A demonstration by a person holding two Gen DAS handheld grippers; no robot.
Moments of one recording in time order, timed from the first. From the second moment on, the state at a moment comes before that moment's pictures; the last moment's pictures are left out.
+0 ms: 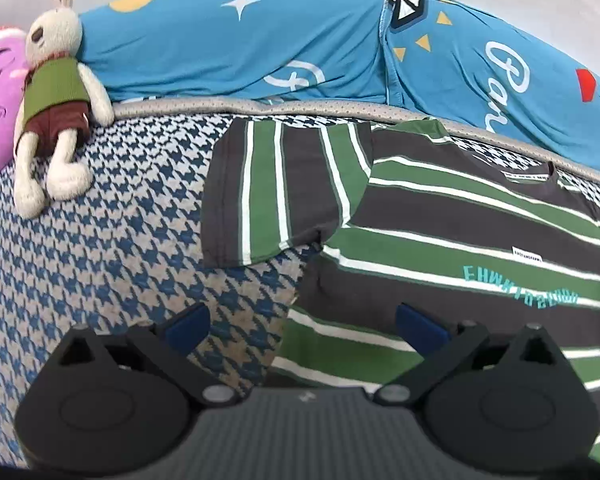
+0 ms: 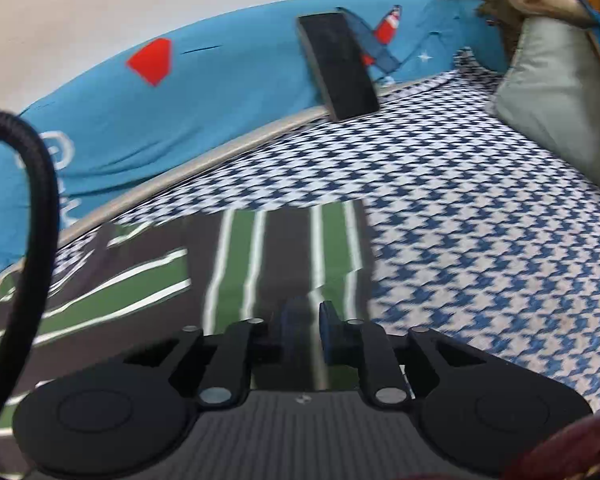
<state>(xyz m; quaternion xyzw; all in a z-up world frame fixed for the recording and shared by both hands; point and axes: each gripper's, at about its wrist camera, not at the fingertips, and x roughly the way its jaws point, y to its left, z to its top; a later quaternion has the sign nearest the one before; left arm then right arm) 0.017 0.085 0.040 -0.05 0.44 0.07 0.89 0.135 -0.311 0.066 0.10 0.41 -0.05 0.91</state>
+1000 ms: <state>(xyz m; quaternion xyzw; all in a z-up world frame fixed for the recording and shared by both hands) -0.070 0.075 0.015 0.00 0.46 0.03 0.89 -0.009 -0.213 0.042 0.01 0.44 0.18 0.88</state>
